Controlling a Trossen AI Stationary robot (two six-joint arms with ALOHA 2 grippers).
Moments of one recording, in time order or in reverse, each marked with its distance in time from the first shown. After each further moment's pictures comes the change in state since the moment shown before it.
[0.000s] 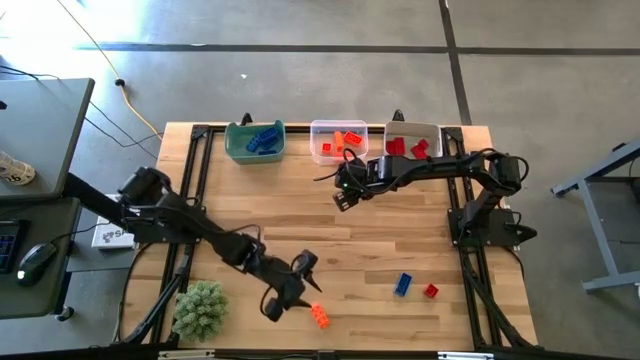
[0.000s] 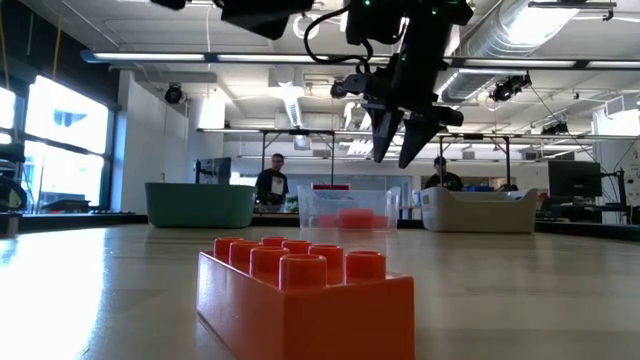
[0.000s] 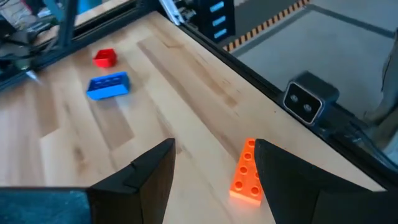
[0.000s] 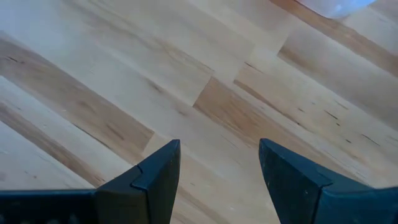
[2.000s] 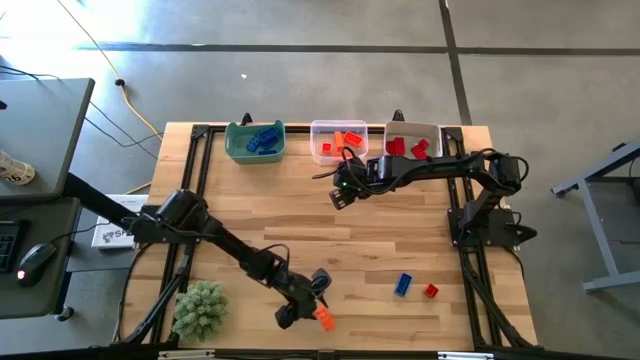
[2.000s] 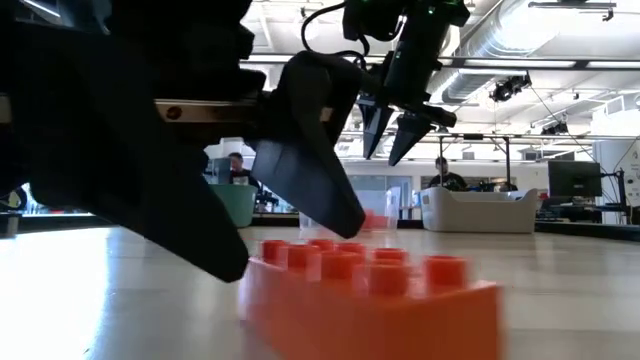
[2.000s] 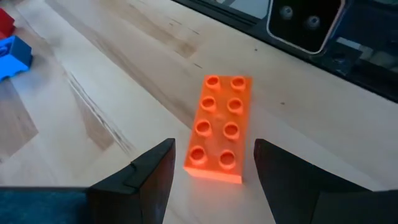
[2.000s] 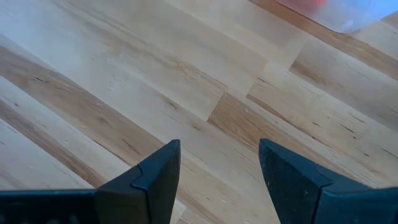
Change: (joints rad) left arm 0.000 0.356 0.073 0.161 0.128 0.150; right arm 0.002 0.000 0.000 0.062 0.011 0.015
